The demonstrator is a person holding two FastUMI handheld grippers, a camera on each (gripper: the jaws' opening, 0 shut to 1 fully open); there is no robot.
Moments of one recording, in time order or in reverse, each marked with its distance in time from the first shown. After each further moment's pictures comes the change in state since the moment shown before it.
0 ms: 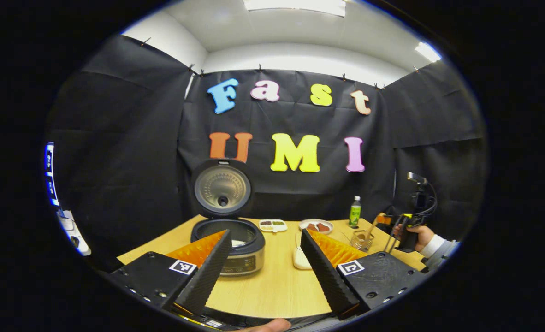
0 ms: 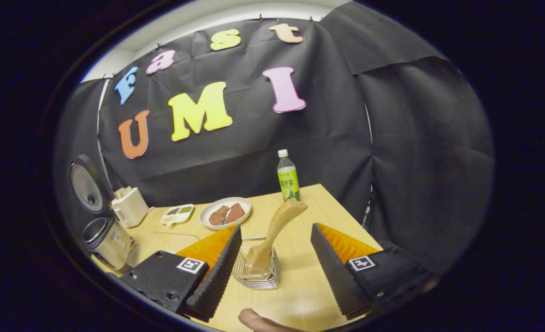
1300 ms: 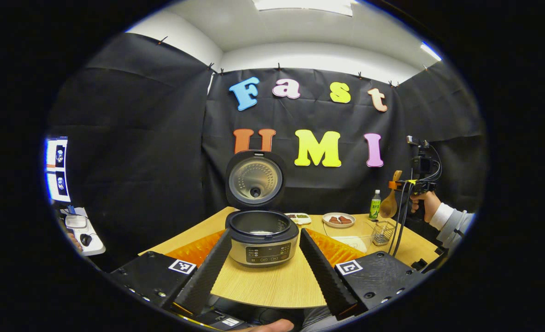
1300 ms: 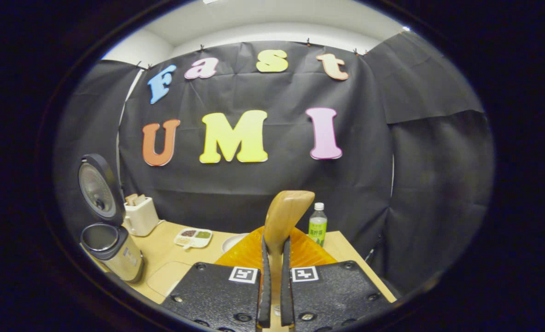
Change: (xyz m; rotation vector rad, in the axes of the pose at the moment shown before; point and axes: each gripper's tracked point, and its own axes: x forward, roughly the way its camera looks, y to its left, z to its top) left arm -0.042 0.093 -0.014 -0.007 -0.021 0.172; right arm -0.035 0.145 0.102 -0.229 -0.205 0.088
